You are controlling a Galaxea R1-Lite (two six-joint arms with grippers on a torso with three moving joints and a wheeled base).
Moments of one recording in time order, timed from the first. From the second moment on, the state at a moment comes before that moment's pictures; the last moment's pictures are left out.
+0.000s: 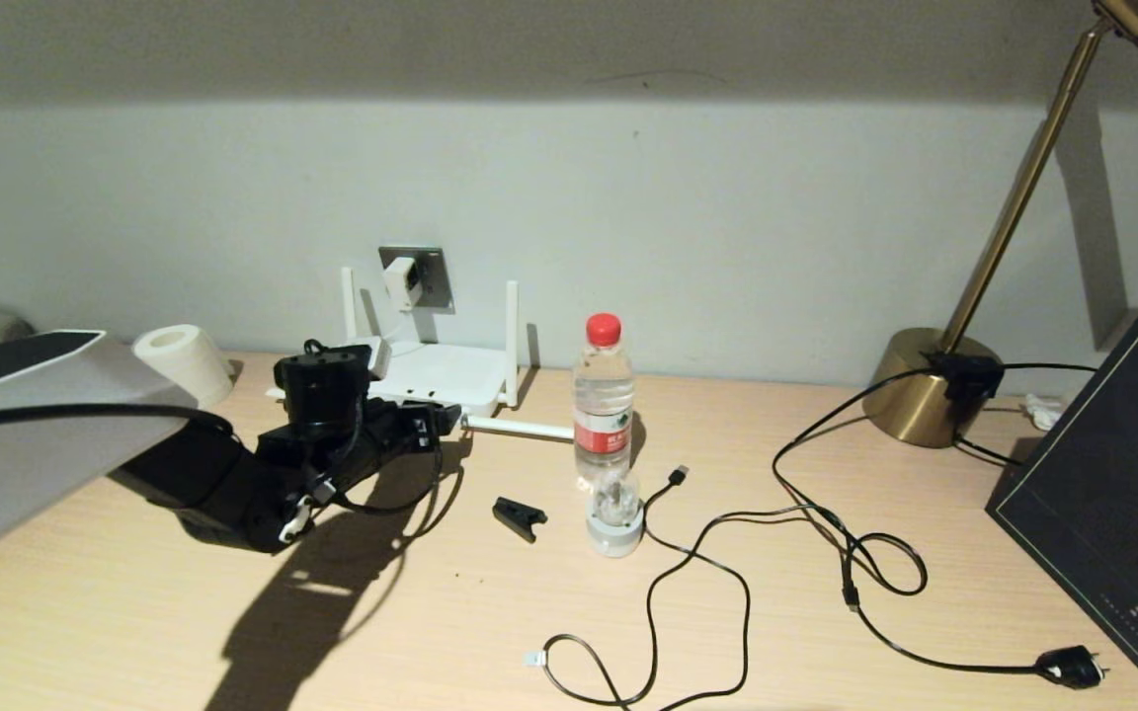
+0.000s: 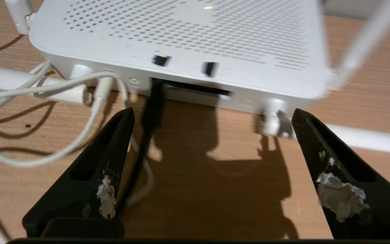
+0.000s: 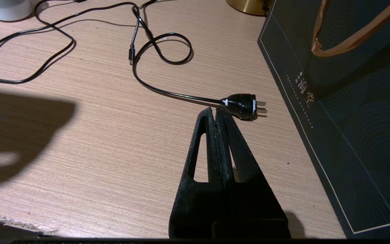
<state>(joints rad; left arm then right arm) -0.23 2.14 -1.00 -0.88 0.08 -0.09 0.00 0.00 -0.06 0.15 0.06 -0.11</state>
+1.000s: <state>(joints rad) -0.29 0.99 -0.72 -0.54 0.13 -0.05 0.00 0.00 -0.06 0.15 0.06 -0.11</state>
